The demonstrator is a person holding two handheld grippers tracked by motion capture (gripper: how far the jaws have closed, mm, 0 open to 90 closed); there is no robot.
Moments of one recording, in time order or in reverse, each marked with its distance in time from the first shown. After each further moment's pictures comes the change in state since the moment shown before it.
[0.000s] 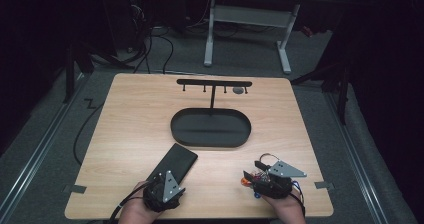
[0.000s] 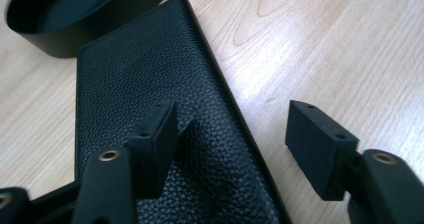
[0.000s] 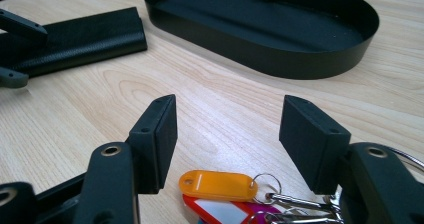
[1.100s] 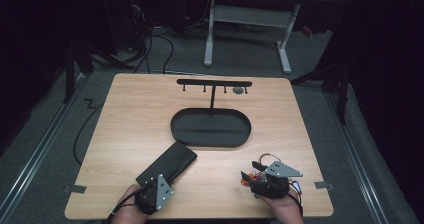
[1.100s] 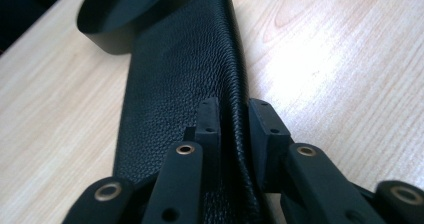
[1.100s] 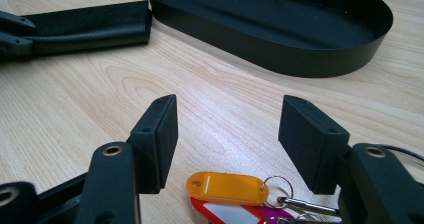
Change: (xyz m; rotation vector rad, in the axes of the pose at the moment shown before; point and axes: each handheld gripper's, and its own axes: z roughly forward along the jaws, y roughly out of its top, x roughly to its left) left arm 0.007 -0.014 -0.013 -0.029 0.127 0.026; right arm 0.005 0.001 0.005 0.017 0.003 -0.007
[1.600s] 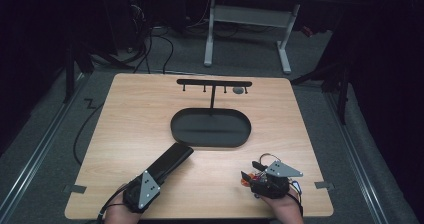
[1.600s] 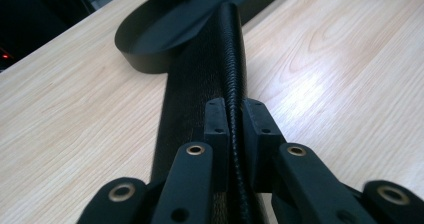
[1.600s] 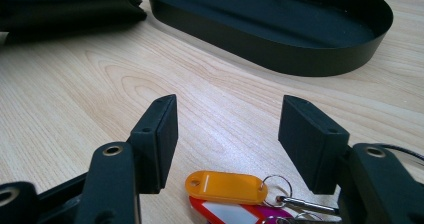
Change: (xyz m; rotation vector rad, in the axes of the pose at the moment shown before) left arm 0.024 0.000 -0.029 -0.131 -0.026 -0.158; right arm -0.001 0.000 0.000 0.004 -0.001 -0.001
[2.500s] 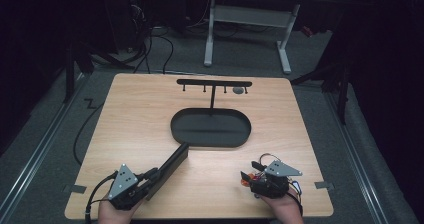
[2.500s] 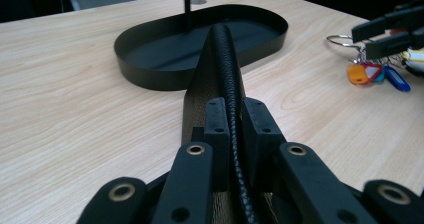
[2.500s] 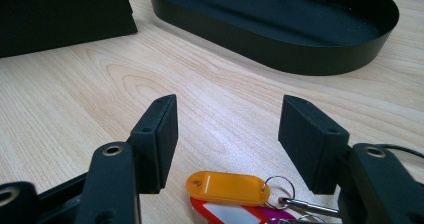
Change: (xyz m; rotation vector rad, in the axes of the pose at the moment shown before) left arm 0.031 -0.005 -0.020 -0.136 -0.120 -0.312; right arm 0.000 0.000 0.002 0.006 0.011 0.003
